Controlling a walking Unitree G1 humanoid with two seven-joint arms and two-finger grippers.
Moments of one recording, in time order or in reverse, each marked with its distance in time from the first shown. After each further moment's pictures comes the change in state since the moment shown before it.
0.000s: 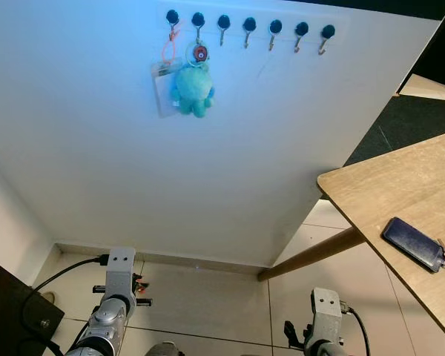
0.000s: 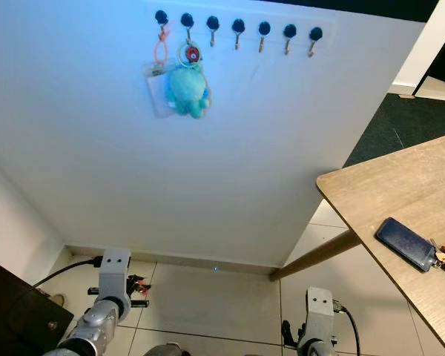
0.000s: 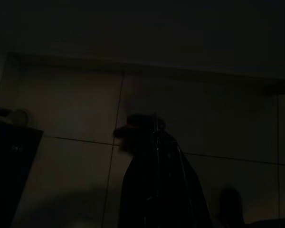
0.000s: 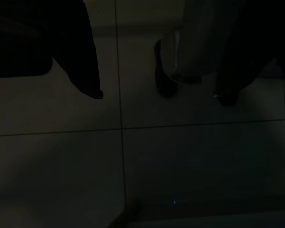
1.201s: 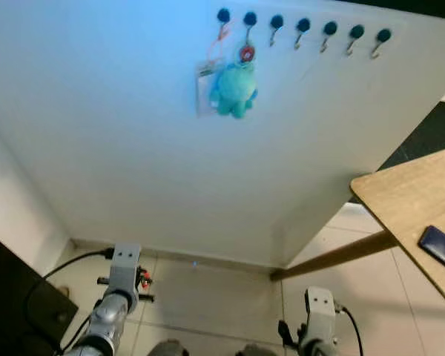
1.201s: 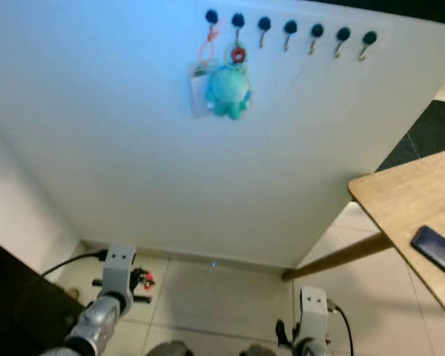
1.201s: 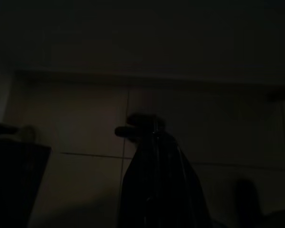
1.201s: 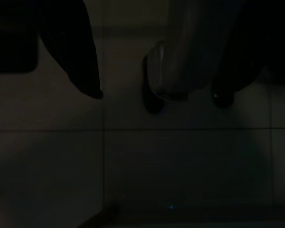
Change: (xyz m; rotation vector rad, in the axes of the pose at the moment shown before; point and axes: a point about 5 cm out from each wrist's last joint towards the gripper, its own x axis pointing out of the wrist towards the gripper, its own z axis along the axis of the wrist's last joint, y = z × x) left arm 0.000 -0.005 0.007 0.074 -0.061 -0.057; right arm 0.000 0.005 -0.001 -0.002 0.003 0.010
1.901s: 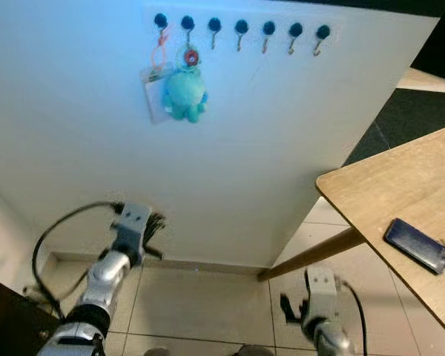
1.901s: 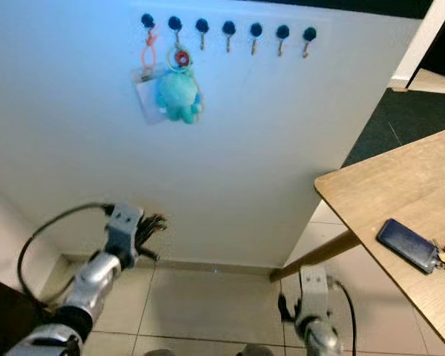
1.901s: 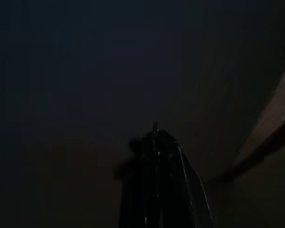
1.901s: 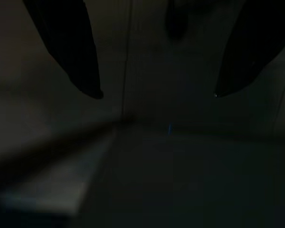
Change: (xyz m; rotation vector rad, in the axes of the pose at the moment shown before) left arm -0.004 -0.017 0.132 0.294 -0.568 -0.400; right arm 0.001 0.011 0.071 -0.200 -0.370 0.083
